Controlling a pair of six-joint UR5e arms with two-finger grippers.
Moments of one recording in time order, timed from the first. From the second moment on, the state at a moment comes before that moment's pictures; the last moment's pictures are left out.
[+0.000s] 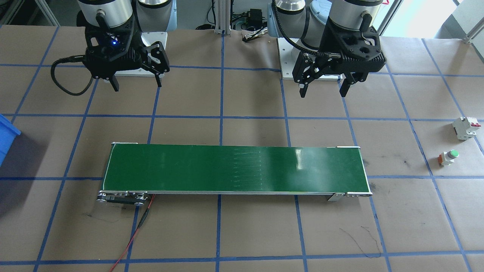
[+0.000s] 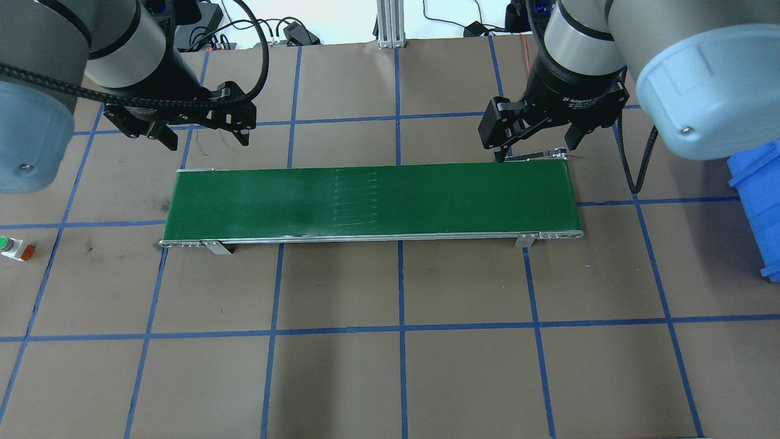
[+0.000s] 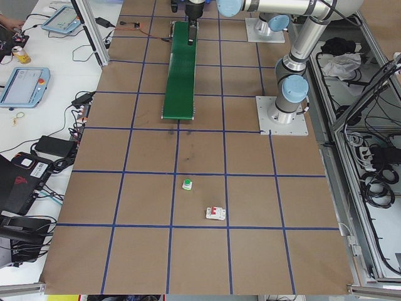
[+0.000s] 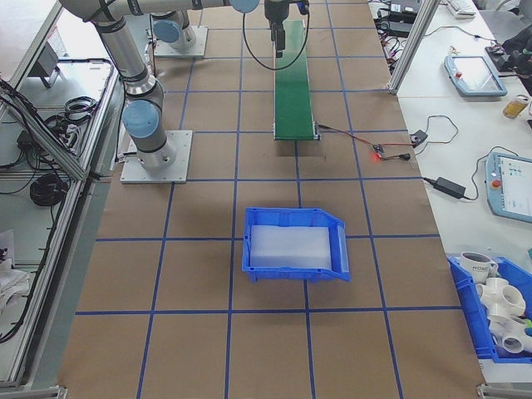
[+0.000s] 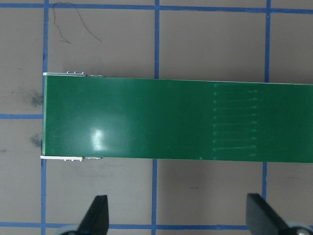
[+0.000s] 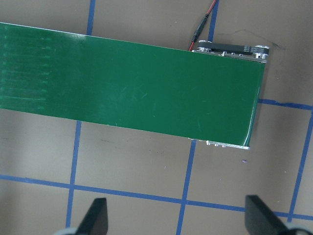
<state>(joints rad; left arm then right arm) -1.61 -1.49 -1.63 -1.44 1.60 -0.07 1.70 -1.61 1.59 -1.59 -1.57 -0.02</state>
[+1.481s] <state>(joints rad) -1.27 -1.52 -1.63 -1.42 1.66 0.06 1.70 -1.61 1.59 -1.59 -1.57 -0.02</state>
